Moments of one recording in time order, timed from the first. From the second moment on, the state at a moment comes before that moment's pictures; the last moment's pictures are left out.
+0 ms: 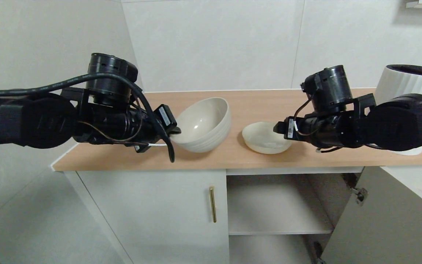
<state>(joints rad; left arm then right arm) -0.39 1.78 -1.36 0.11 -0.07 -0.77 0.55 1.88 -1.44 0.08 -0.43 0.40</state>
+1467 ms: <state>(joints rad) -0.38 1.72 -1.33 0.11 -0.07 -0.75 0.51 1.92 -1.46 0.08 -0.40 0.43</state>
